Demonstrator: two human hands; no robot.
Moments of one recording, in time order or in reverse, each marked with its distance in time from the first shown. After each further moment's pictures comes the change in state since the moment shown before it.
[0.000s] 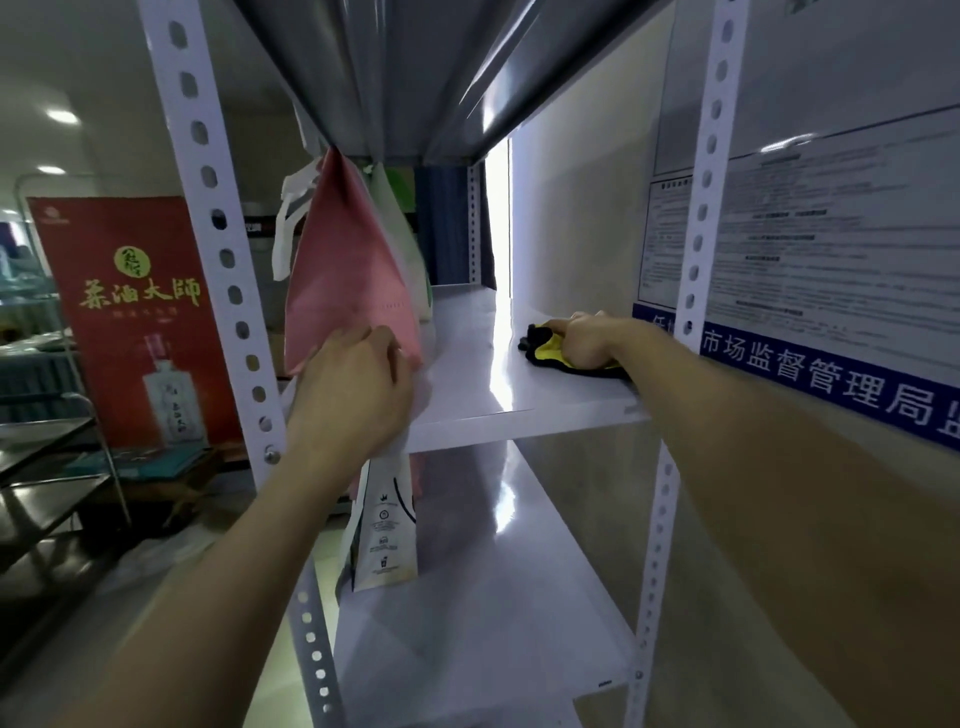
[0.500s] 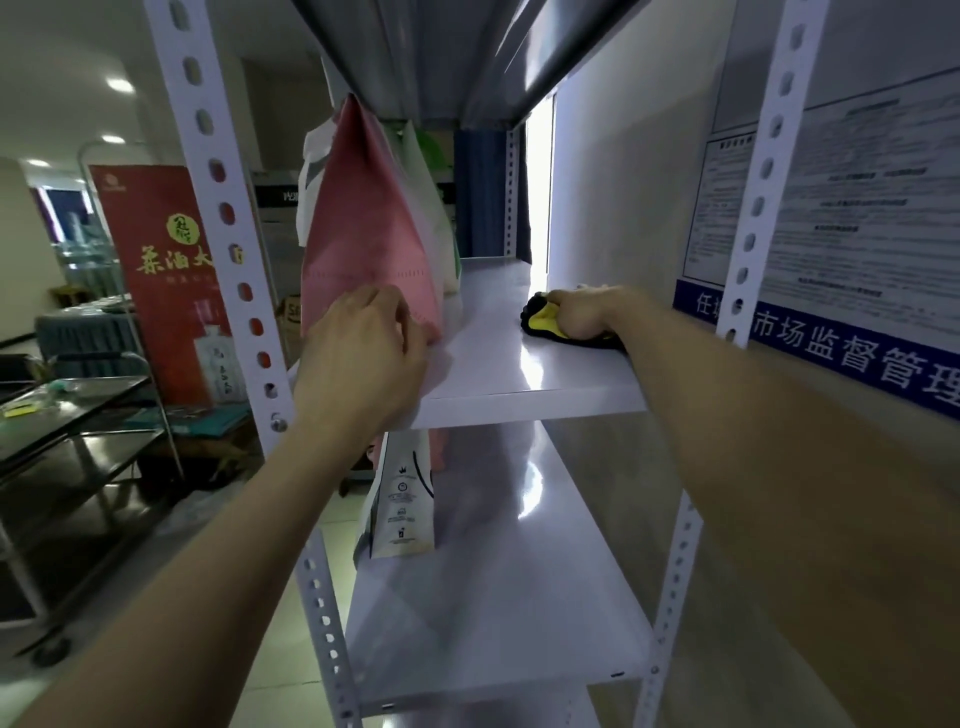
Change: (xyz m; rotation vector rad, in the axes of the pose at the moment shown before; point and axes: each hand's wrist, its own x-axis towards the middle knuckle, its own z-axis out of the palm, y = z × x) left_hand -0.005 0.006 -0.001 0.054 0.126 -0.030; right_hand 0.023 -0.031 -0.002 -0.007 0.011 -0.077
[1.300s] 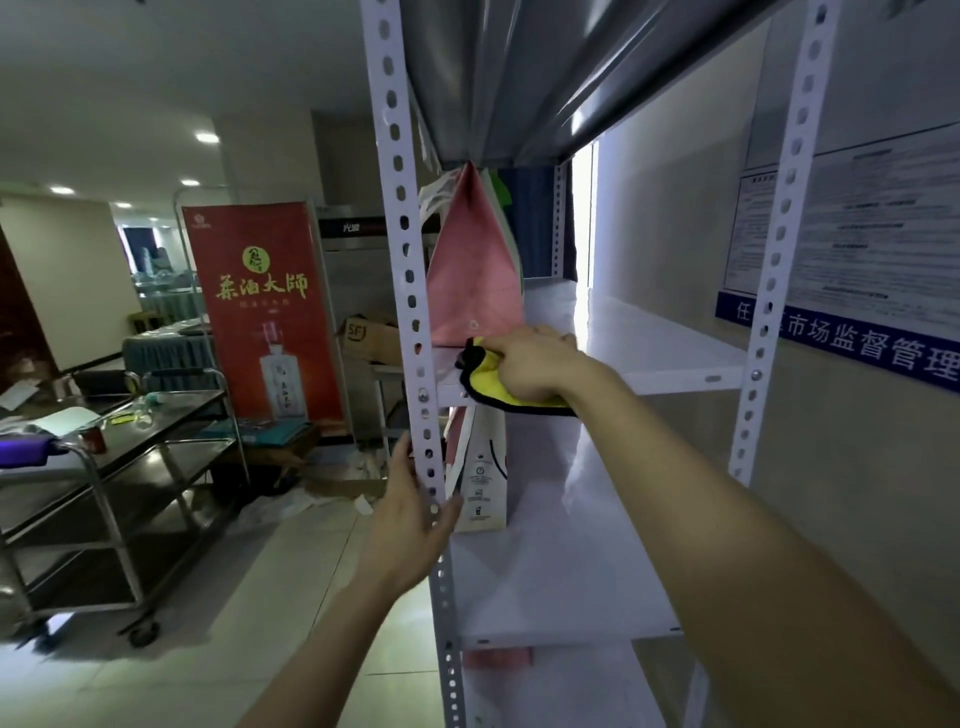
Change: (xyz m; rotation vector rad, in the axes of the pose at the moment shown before) left_hand -0.197 -0.084 -0.020 -0.554 -0.365 -0.263; right_hand -0.143 -0.161 0.025 0.107 0.127 -0.306
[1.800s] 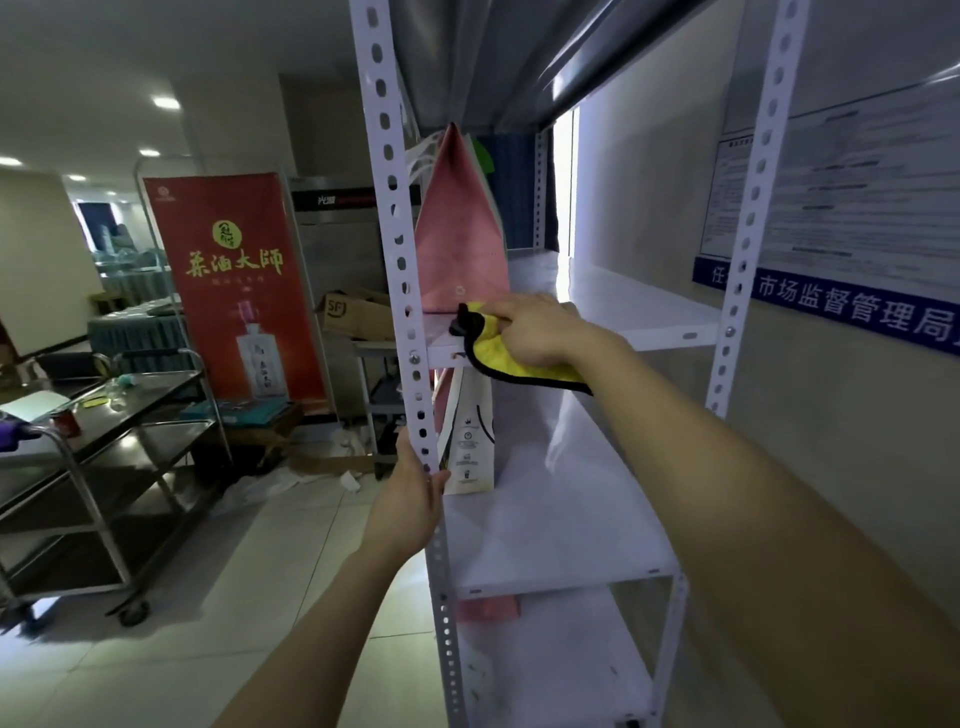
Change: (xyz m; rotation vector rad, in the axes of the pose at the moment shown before) left_hand -0.006 -0.028 0.027 0.080 -0.077 -0.117; right_hand -0.019 0.017 0.007 0.119 0.063 0.014
